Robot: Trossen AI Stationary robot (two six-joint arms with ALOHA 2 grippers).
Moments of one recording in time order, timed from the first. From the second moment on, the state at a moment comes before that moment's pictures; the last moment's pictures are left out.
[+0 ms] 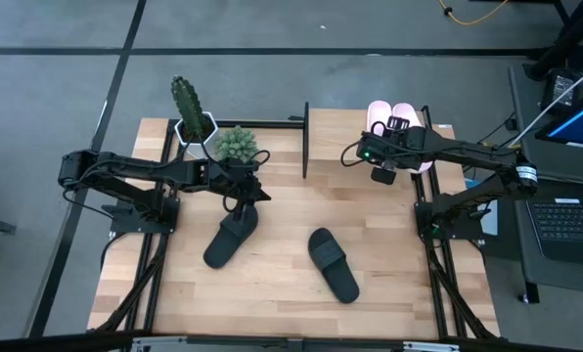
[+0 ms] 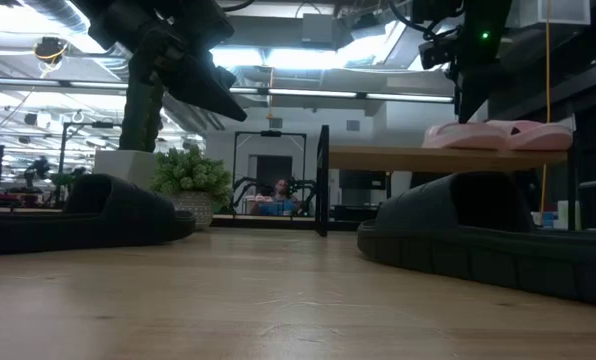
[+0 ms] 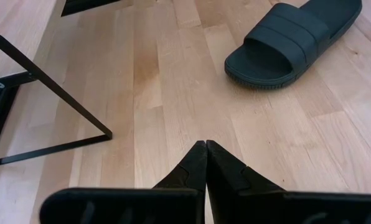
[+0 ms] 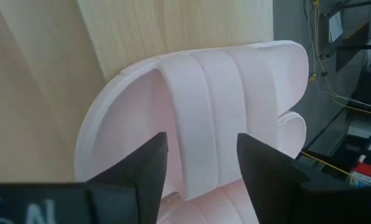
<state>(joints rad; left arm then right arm) 0.12 1.23 0.72 -0.12 0.09 0.30 -0.28 1.32 1.22 -1.27 0.64 -0.11</state>
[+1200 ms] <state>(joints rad) 0.12 1.23 0.72 -0.12 0.09 0.27 -0.24 1.32 1.40 -1.21 0.33 0.35</state>
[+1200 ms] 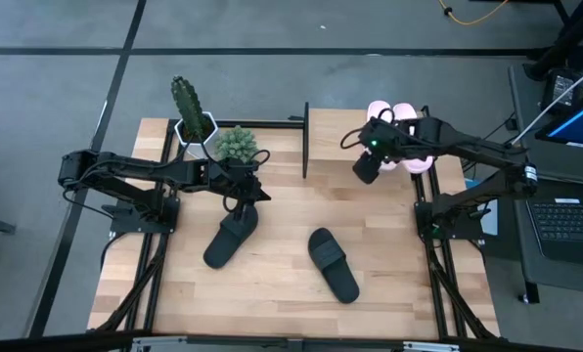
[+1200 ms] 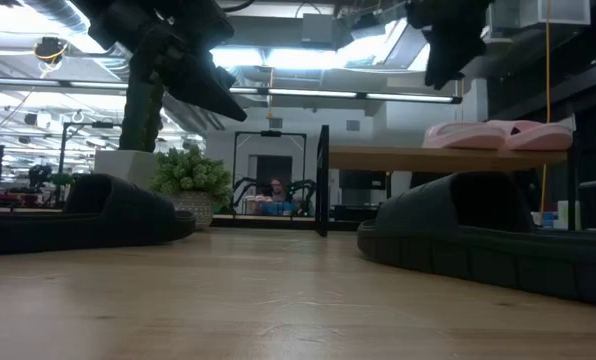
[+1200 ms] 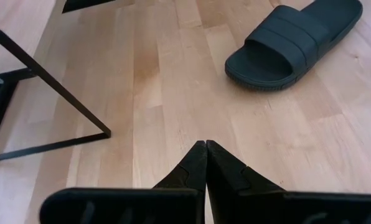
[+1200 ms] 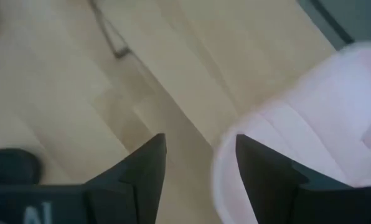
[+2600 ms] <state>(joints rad) -0.03 1.23 0.72 0.04 0.28 0.27 0.42 1.11 0.44 0.41 0.57 -0.03</state>
